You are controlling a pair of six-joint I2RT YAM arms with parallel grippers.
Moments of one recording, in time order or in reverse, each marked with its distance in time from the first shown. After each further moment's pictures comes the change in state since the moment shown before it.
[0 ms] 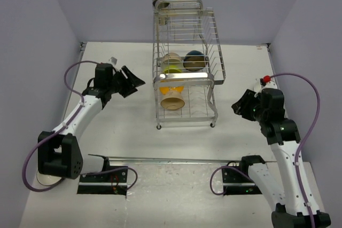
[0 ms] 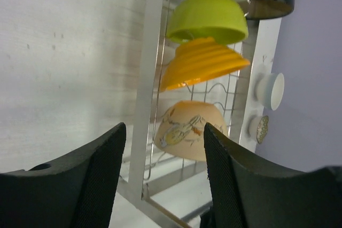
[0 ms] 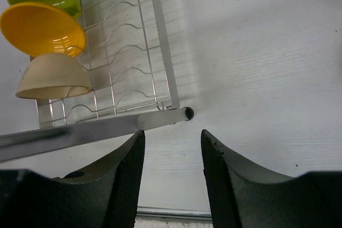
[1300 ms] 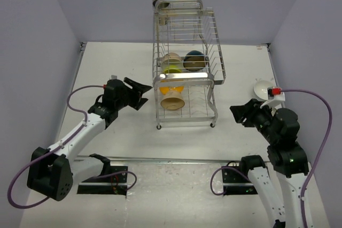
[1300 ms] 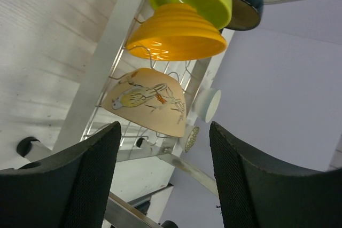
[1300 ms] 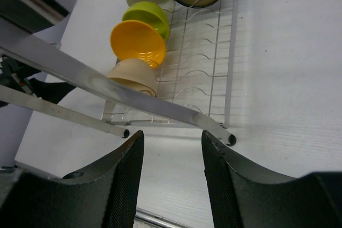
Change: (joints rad) left arm -0.213 -0.252 -0.275 0.132 -0.227 -0.592; right arm 0.035 -0.297 -0.059 0.124 -0.134 -0.024
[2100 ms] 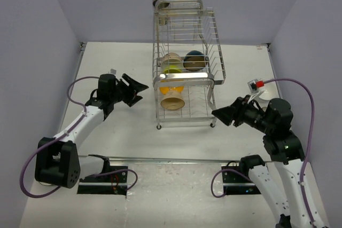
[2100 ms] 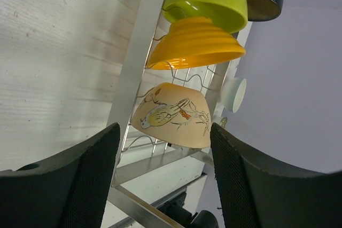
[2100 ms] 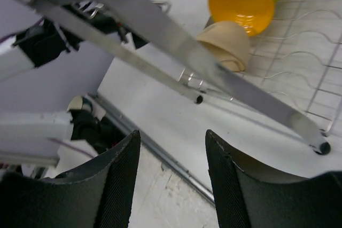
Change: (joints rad) left arm 0.163 0.134 0.038 0.022 0.223 0.280; right arm 0.067 0.114 0.005 0.127 -0.468 0.056
